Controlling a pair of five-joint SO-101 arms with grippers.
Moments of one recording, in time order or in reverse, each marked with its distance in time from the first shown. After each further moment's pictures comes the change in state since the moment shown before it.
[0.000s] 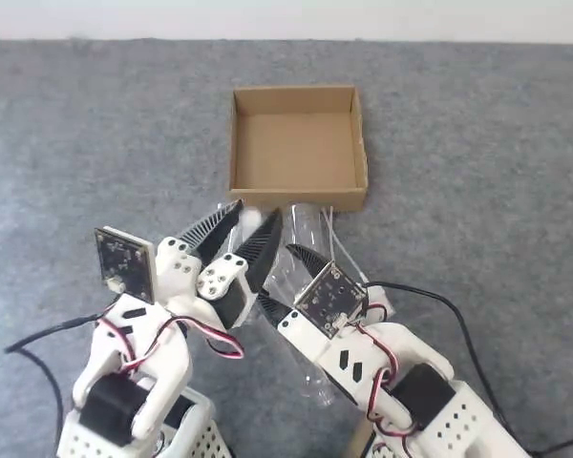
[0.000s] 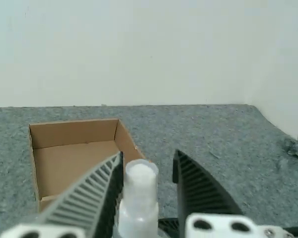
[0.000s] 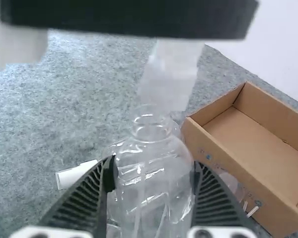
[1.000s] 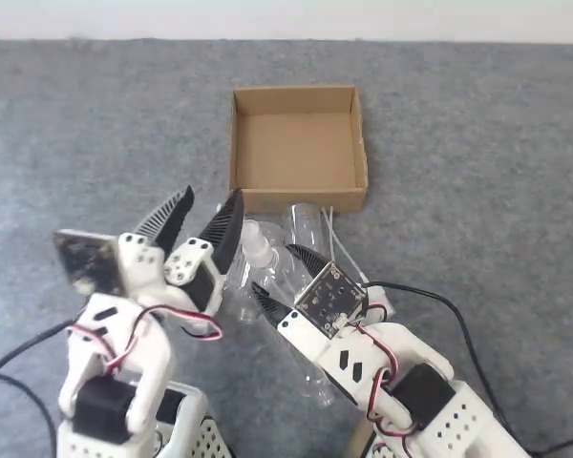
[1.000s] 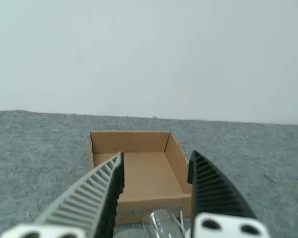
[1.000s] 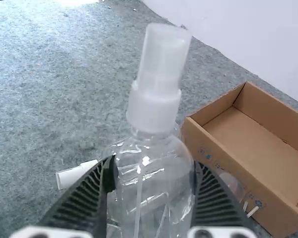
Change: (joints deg) left arm -12.5 -0.1 -1.8 1.0 -2.5; right arm 0.0 0.0 0.0 0.0 0.0
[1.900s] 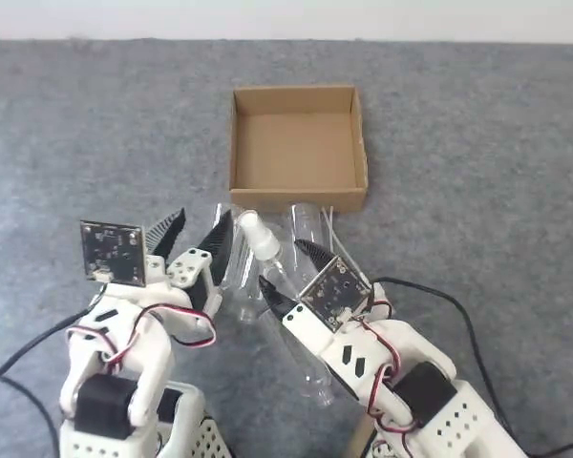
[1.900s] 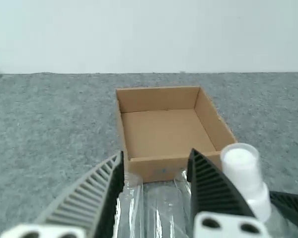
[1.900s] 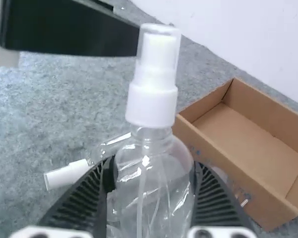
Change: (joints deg) left arm -4.1 0.1 2.0 9.2 -6.3; right arm 2.5 0.0 0.1 0.0 0.1
